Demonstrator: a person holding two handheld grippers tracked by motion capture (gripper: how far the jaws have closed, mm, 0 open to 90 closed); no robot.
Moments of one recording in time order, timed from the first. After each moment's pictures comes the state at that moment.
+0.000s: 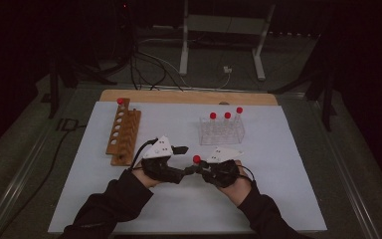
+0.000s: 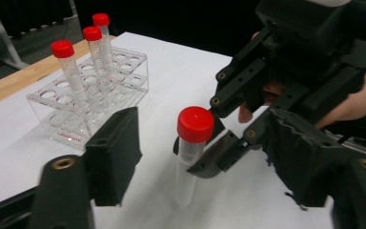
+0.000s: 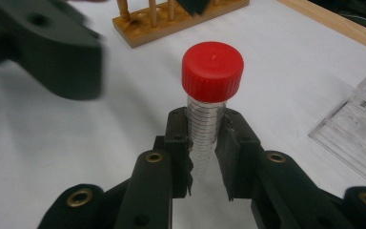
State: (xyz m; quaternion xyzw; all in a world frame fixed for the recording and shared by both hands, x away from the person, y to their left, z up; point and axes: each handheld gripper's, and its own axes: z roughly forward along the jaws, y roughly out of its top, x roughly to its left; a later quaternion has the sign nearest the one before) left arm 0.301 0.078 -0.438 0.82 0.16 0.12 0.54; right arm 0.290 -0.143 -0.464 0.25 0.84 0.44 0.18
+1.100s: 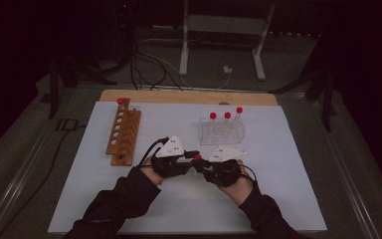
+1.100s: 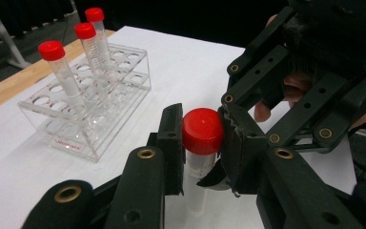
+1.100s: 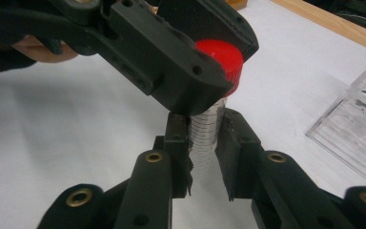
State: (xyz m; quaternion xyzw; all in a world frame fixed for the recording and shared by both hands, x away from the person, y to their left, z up) left arm 0.310 0.058 -0.441 0.83 0.14 0.13 0.51; right arm 0.290 -0.147 -0.461 0.26 0.84 0.44 0.18
